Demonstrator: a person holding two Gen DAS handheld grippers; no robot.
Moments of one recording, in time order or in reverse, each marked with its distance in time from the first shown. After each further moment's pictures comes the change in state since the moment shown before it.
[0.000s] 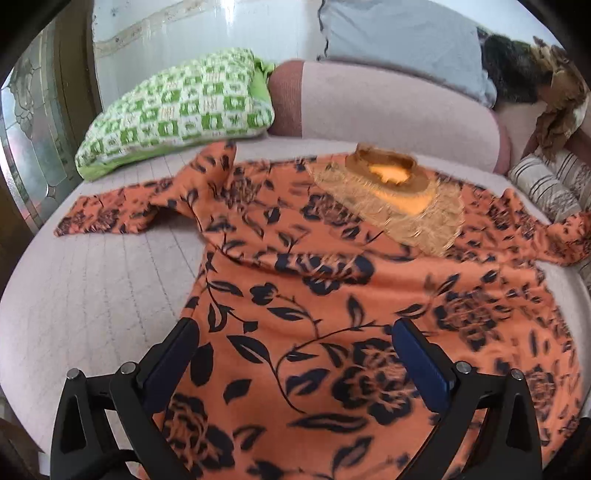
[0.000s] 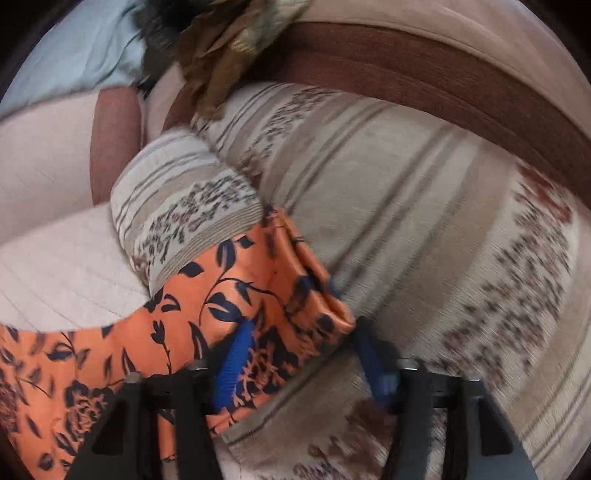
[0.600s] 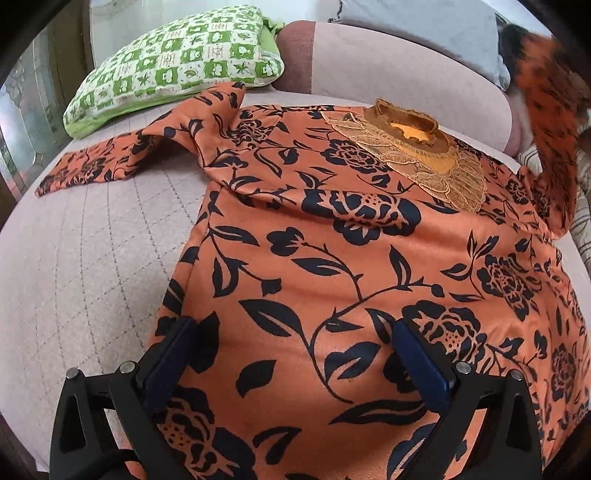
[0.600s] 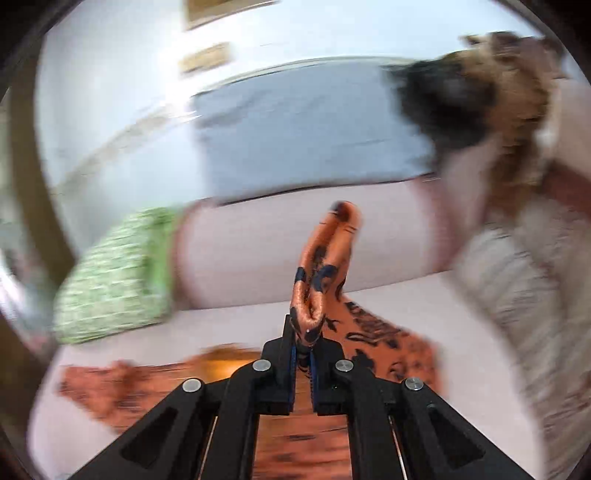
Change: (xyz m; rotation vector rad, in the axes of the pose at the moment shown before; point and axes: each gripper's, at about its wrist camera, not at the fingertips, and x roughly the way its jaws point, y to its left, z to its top) left arm 0.032 0.027 -0.020 -0.052 0.113 -0.055; right arm -0.334 0.198 -0.025 -0.069 -0.235 0.991
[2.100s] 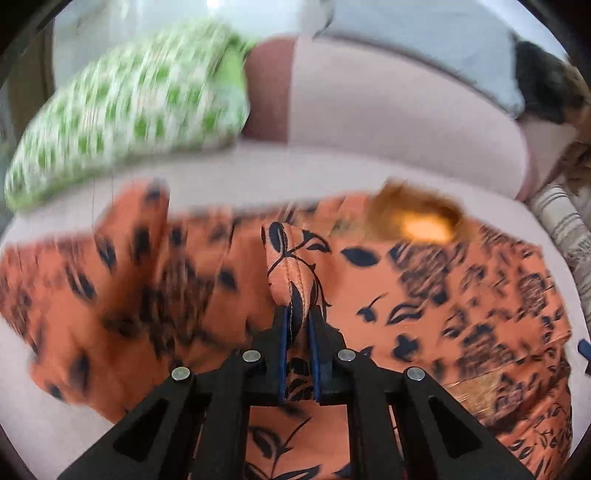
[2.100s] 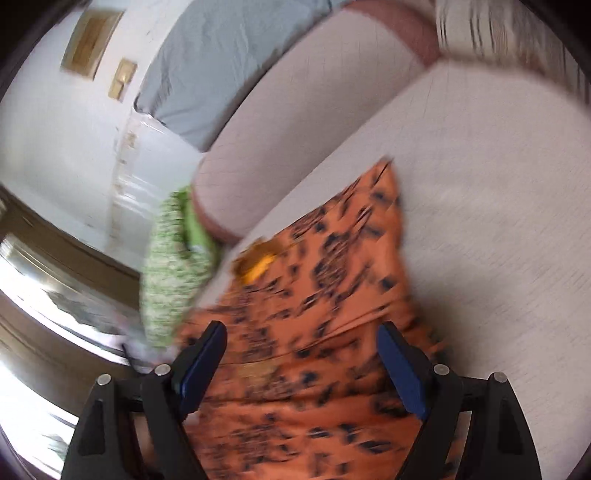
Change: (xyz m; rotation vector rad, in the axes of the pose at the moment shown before) left arm 0.086 -0.025 0.148 0.019 -0.033 -0.034; right arm 0.058 -0.188 -0.154 0.615 0.278 0.434
